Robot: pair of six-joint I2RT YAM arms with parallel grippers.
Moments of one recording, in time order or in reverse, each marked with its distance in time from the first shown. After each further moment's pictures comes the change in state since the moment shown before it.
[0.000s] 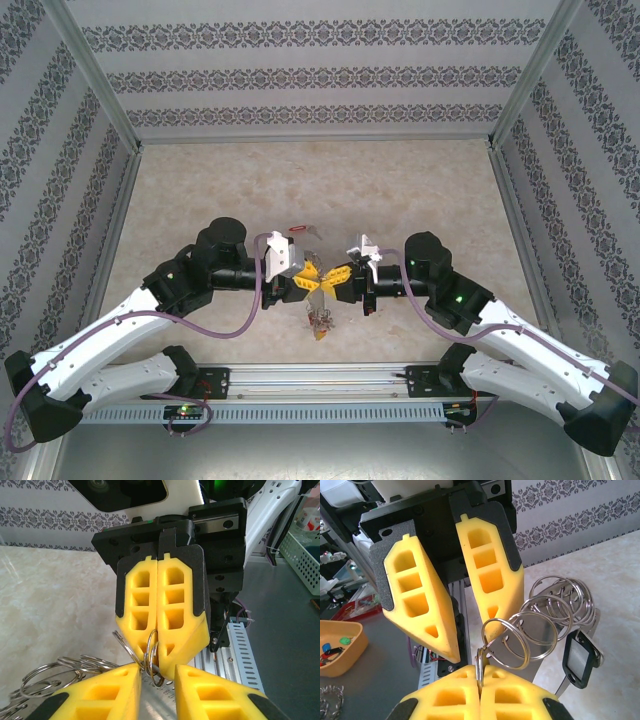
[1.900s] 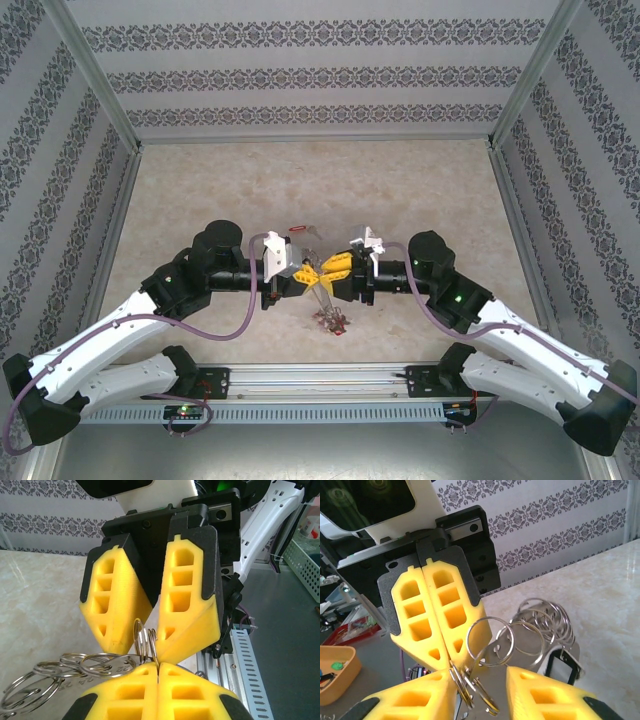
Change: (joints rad) left arm -0.001 -0.025 -0.029 0.047 -0.019 -0.025; right arm 0.000 -0.005 -0.008 0.093 0.057 0.078
